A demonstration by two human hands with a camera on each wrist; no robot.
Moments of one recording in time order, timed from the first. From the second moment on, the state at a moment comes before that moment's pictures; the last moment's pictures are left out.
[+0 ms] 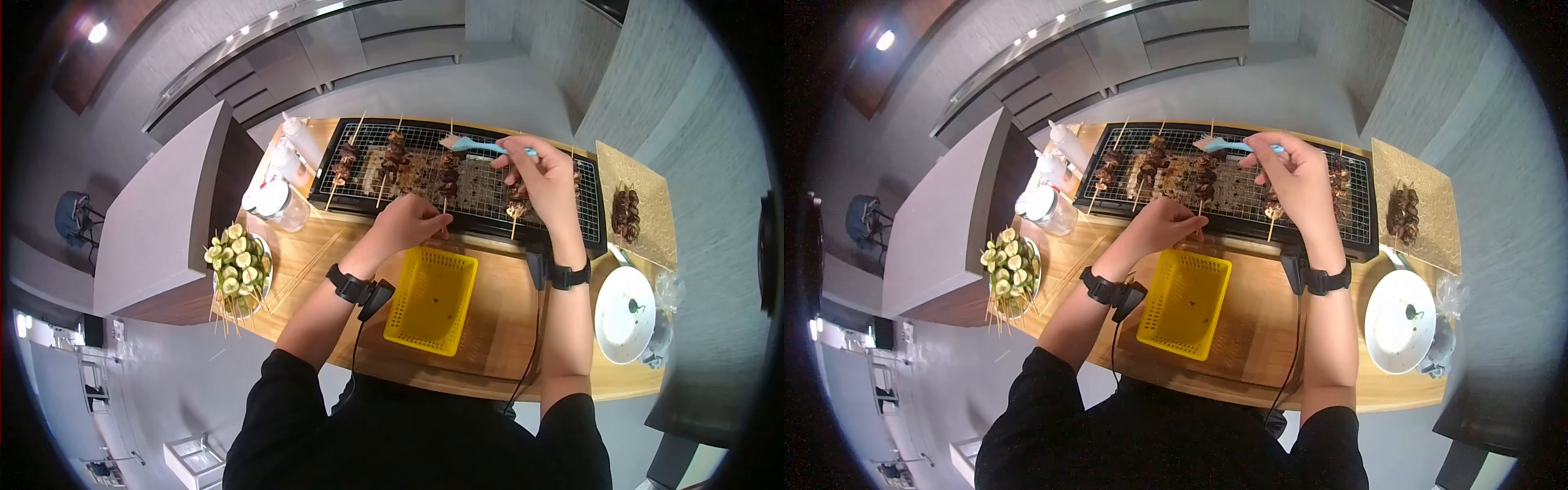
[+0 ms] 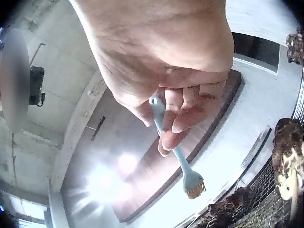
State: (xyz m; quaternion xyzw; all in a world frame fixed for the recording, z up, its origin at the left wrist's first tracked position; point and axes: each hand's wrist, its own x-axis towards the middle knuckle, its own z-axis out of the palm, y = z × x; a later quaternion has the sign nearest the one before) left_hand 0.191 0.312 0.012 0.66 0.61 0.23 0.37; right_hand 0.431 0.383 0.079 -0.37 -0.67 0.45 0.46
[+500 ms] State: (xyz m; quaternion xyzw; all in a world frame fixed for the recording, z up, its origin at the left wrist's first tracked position) left_hand 0.192 0.313 0.013 0.65 0.56 0.29 0.43; right_hand 0.421 0.398 0.051 -0.38 -0.66 0.43 0.48
